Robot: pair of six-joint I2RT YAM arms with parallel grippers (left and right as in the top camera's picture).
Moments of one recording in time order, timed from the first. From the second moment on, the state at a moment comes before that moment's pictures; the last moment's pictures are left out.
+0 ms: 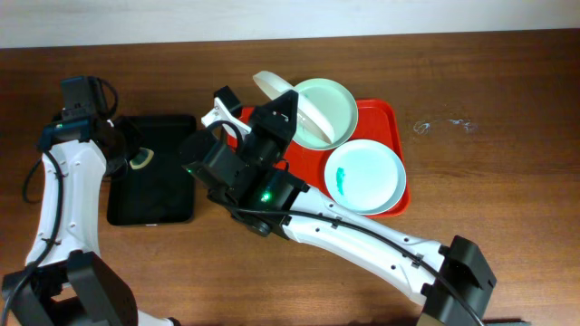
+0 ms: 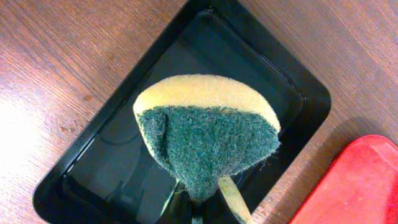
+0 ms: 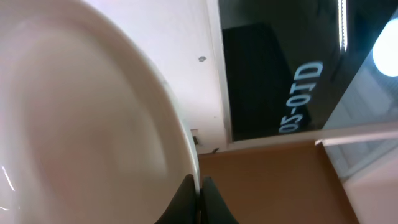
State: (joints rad) left arm 0.23 1.68 1.40 -0.88 -0.03 -0.50; right arm 1.01 1.85 1.65 -0.31 1.51 -0.81
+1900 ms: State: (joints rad) left arm -0.11 1.68 1.40 -0.85 0.05 -0.40; right arm -0.01 1.89 1.43 -0.46 -0.27 0.19
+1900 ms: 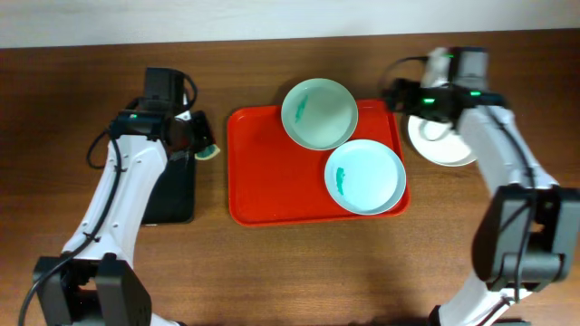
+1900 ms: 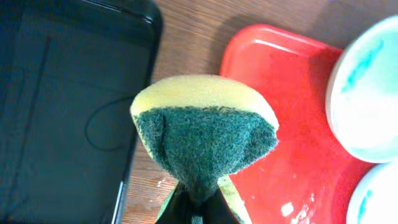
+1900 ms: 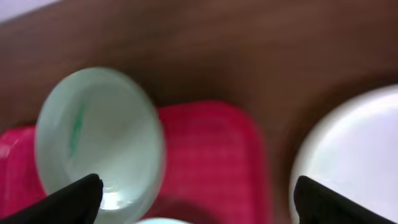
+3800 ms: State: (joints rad) left arm -0.16 1.74 1.40 -0.83 0.09 -0.38; right arm 0.34 2.14 1.44 -0.44 -0.33 0.26
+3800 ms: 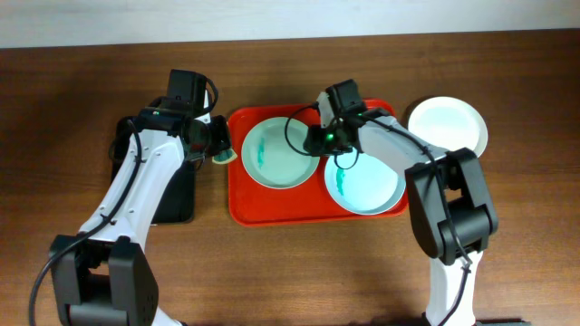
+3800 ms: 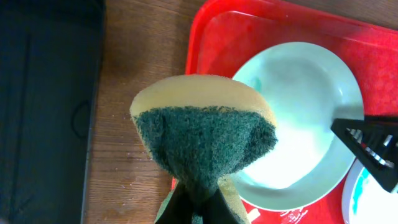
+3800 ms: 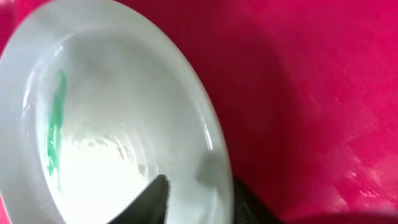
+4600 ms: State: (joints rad) left arm -0.35 2.01 1.40 -0.58 0.17 -0.47; right arm 0.37 2.14 1.45 -0.45 -0.24 0.23
